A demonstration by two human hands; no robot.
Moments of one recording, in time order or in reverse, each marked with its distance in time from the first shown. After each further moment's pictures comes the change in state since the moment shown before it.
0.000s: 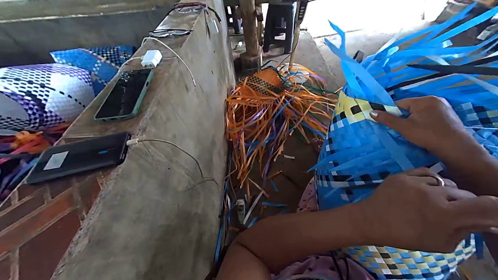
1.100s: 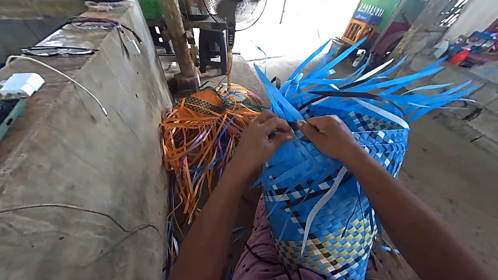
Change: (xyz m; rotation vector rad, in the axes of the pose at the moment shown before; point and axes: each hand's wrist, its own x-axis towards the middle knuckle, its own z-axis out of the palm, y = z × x) left_hand 0.007 -0.103 -0.103 0.237 0.032 -0.315; right_hand -0.008 -0.001 -0.001 0.030 0.061 -0.180
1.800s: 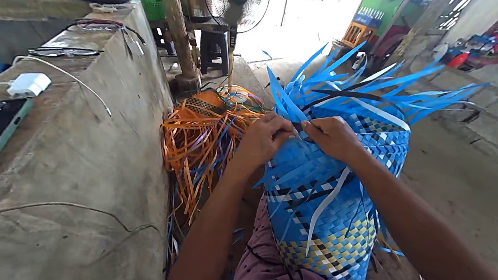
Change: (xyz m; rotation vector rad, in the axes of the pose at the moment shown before) left_hand 0.004 0.003 -0.004 0.064 -0.026 0.091; right_hand -0.002 0.000 0.000 0.005 0.024 0.018
